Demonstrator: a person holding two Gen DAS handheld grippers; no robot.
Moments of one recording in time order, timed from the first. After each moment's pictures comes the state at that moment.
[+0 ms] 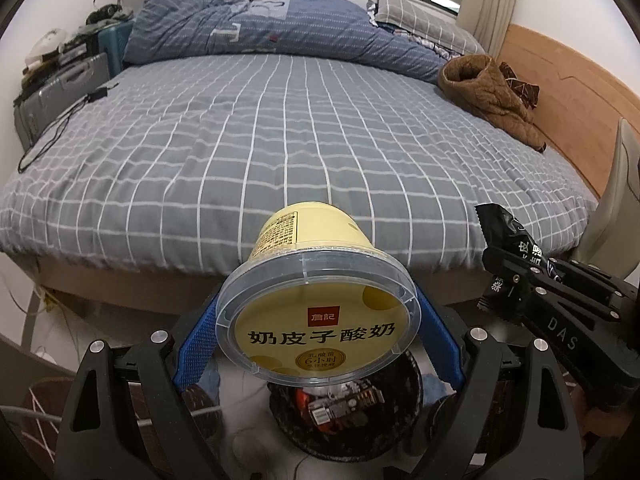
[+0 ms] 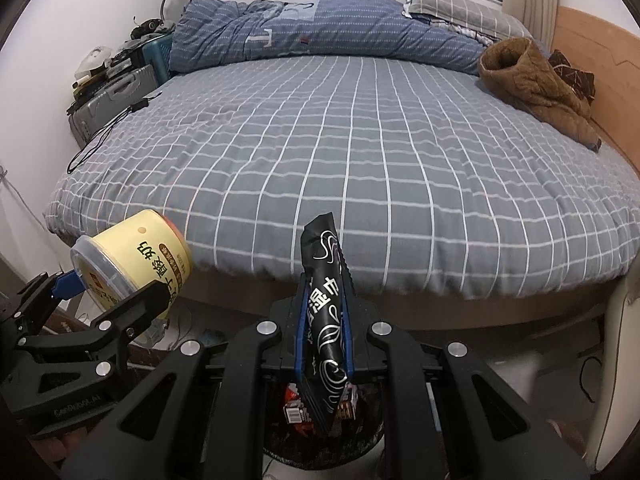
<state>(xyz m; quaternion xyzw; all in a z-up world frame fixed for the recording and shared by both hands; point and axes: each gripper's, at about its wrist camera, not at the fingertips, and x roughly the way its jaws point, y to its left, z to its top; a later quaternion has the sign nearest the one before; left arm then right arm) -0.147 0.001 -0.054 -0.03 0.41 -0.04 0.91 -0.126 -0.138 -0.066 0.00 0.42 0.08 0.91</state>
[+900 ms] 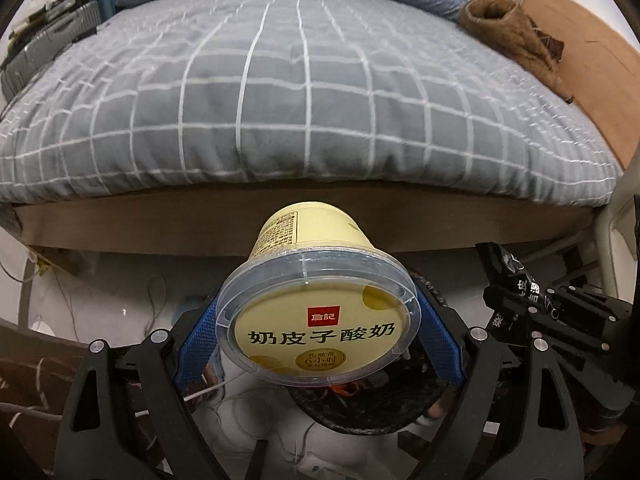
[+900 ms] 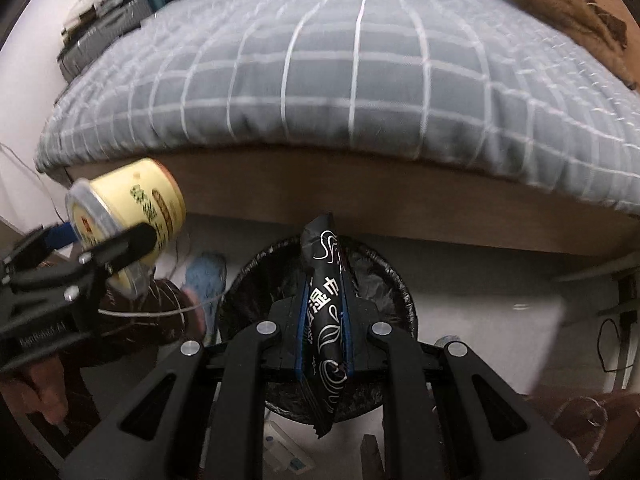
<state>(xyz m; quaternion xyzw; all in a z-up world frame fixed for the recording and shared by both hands) -0.128 0.014 -0.159 -0.03 0.51 -0.03 0.86 -0.119 -0.129 -0.194 0.00 0.54 0.11 0.83</state>
